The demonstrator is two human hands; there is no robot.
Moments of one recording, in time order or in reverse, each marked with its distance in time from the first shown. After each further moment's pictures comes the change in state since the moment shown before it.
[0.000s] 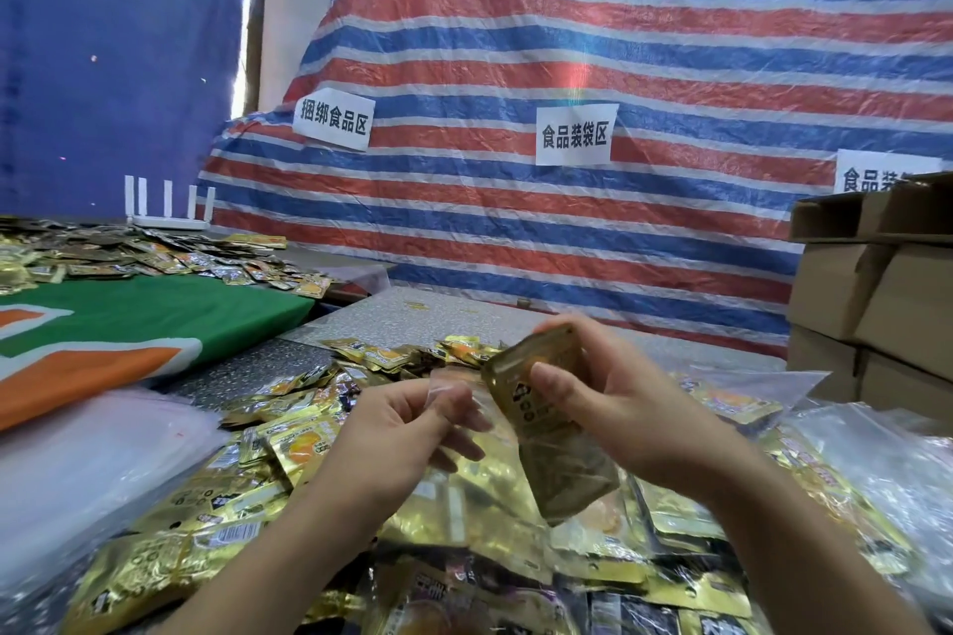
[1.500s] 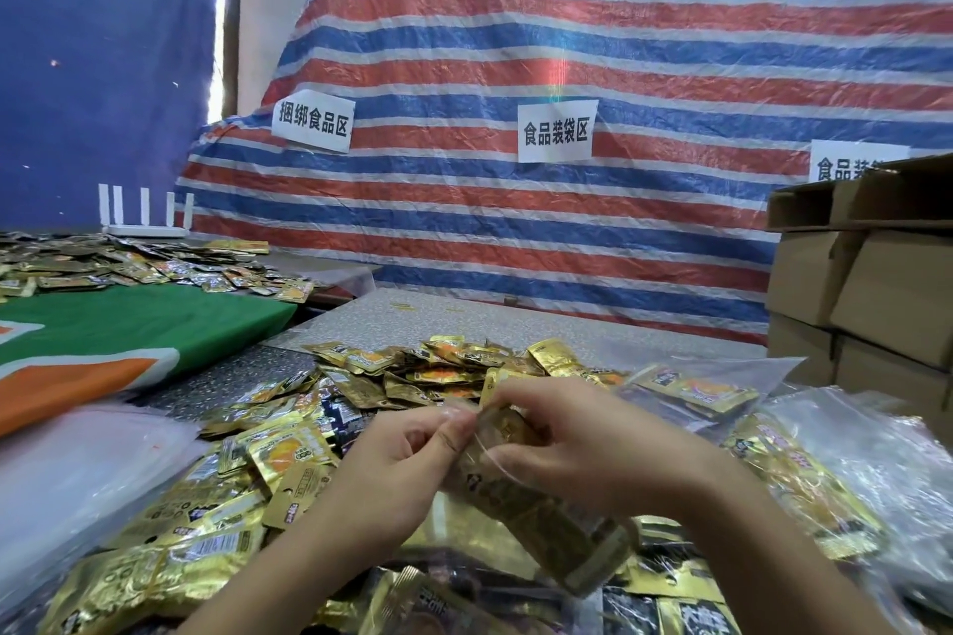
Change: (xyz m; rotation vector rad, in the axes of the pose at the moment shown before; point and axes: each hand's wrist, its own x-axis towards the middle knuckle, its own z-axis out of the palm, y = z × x) left_hand -0.008 -0.008 0.005 0.145 -0.194 0.082; right_hand -0.005 -0.011 0.006 -0.479 -0.273 0.061
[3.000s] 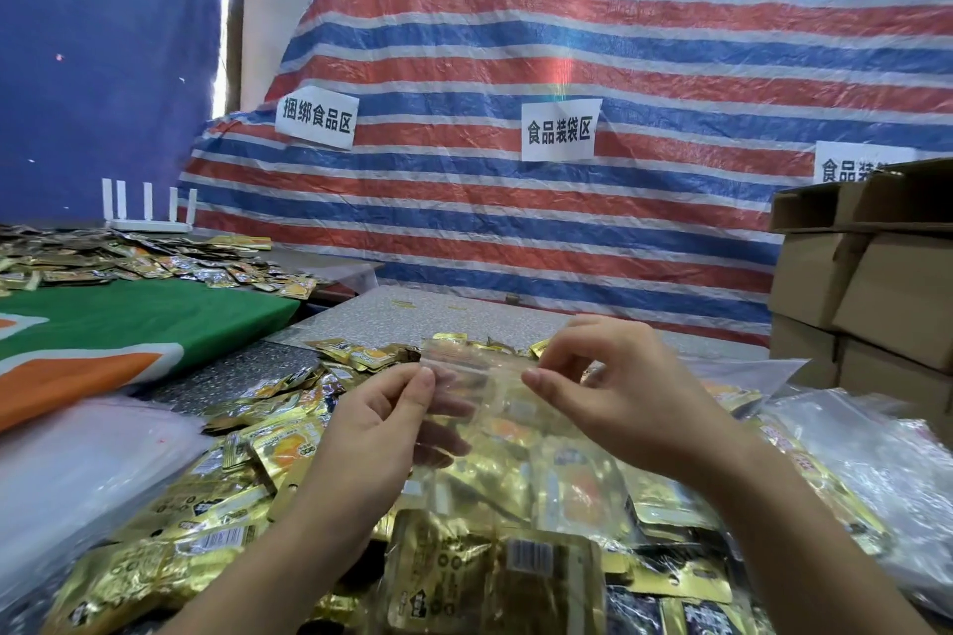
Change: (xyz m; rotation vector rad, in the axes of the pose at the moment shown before) left_hand 0.005 0.002 -0.004 -0.226 0.277 -0.065; right_hand -0.002 0.012 -0.015 0.030 0.440 -0.114
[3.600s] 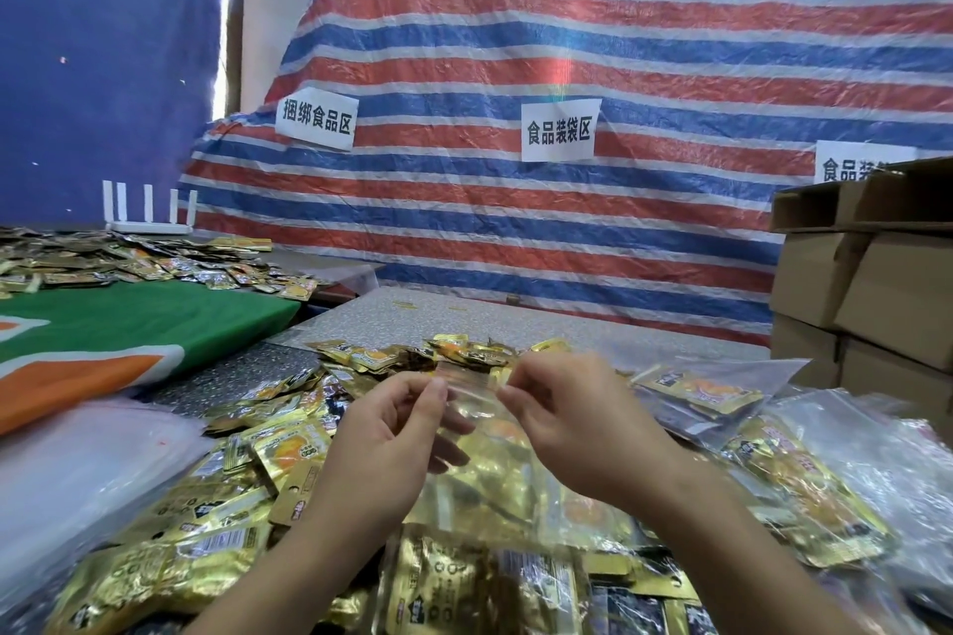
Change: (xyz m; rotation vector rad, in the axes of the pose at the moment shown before) left_hand -0.004 -0.003 0.003 0.172 0.009 0.068; right_hand 0.000 -0.004 0.037 -0.139 -0.052 0.117
